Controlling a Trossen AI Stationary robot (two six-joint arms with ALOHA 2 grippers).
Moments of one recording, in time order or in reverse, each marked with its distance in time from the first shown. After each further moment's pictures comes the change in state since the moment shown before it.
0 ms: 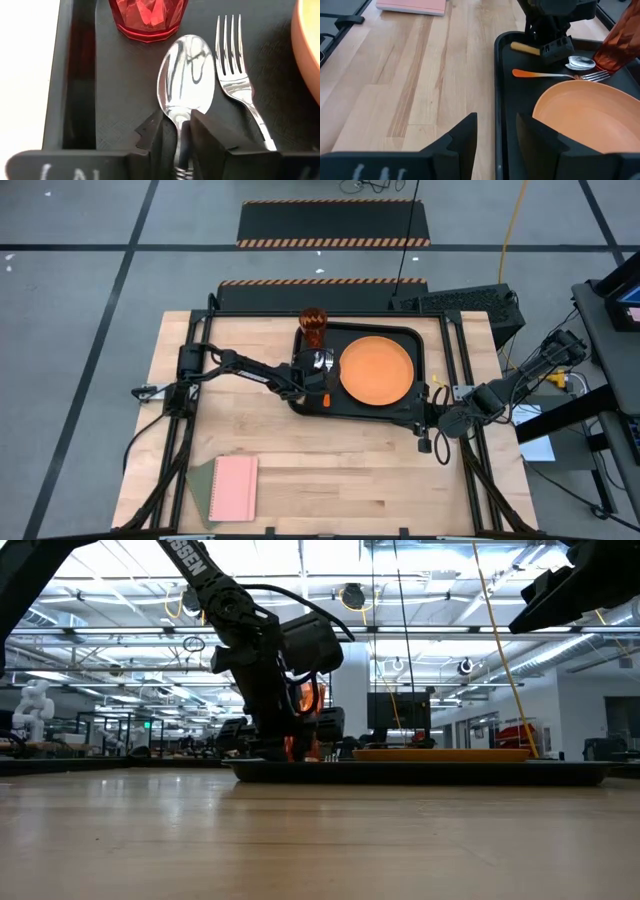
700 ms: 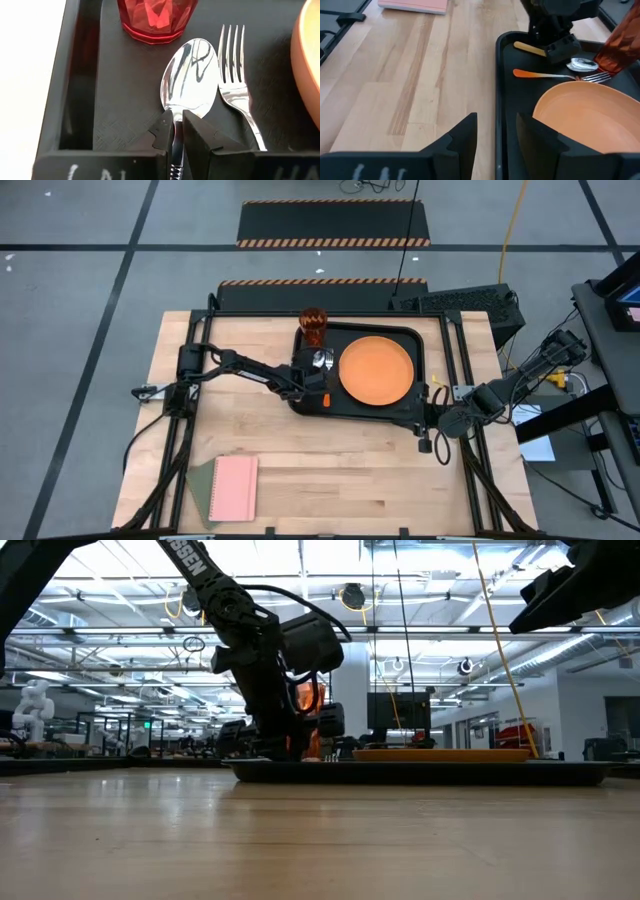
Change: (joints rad) left arm 0.000 0.000 0.000 0.009 -0.007 -0.085; right arm 0.000 0.000 0.000 0.000 -0.003 -0.014
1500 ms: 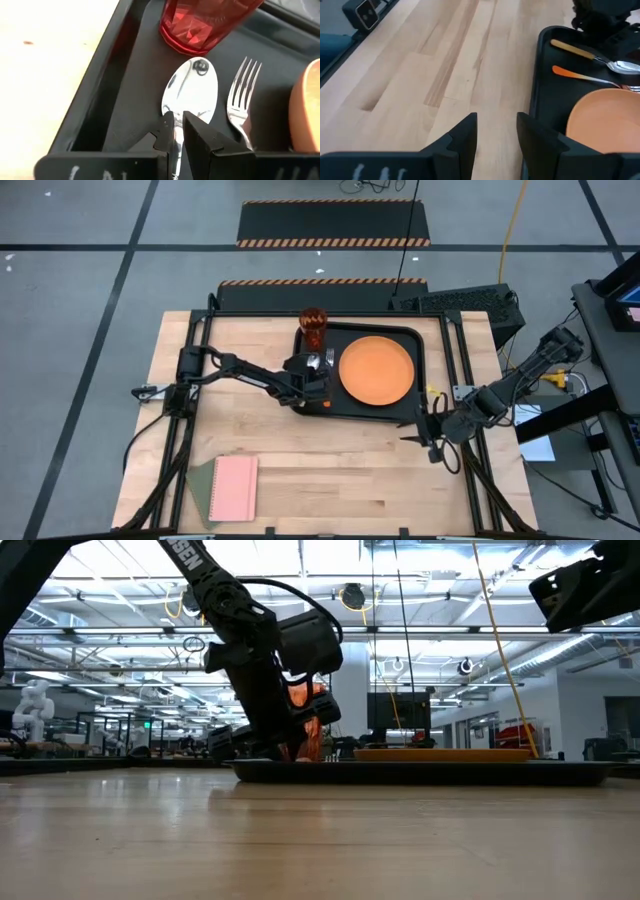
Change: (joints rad) left arm -0.048 0.002 -0.001 -0.052 -0.123 -0.403; right arm 0.065 0.000 0.000 -0.030 -0.130 -0.089
